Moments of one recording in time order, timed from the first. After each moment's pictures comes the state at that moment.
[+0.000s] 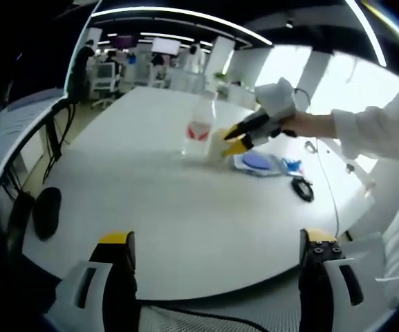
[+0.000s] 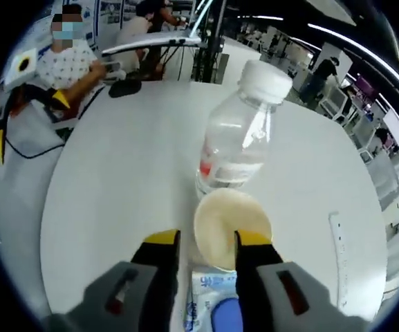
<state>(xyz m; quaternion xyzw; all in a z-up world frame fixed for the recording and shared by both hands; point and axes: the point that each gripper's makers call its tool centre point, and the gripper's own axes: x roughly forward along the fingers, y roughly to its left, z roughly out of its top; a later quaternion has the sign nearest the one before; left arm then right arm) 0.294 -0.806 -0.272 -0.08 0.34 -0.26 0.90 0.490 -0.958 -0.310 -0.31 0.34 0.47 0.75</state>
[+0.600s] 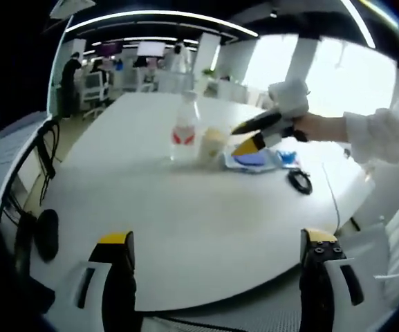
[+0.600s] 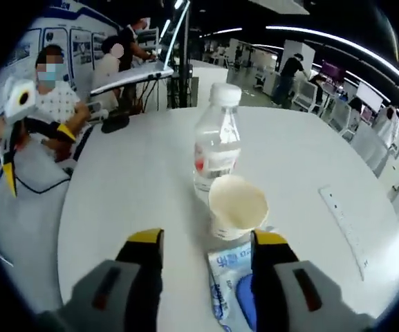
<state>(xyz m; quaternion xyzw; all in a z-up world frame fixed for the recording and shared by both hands) 0.300 -0.830 -0.259 -0.03 0.33 -0.29 0.90 0.466 -0.986 -0.276 -0.20 0.28 0.44 0.83</state>
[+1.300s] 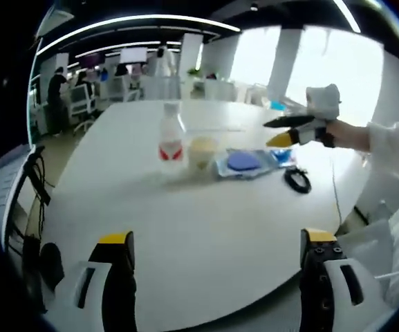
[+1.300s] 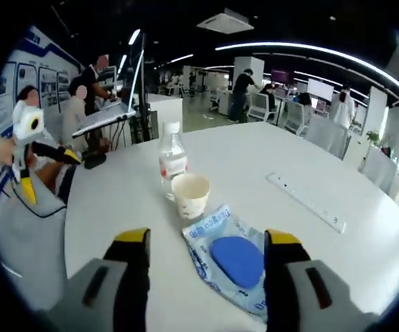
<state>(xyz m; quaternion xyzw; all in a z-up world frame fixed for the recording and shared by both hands) 0.325 -0.847 -0.247 0.01 0.32 -0.32 0.89 0.417 -1.089 -0.232 -0.11 0.26 0.31 0.91</state>
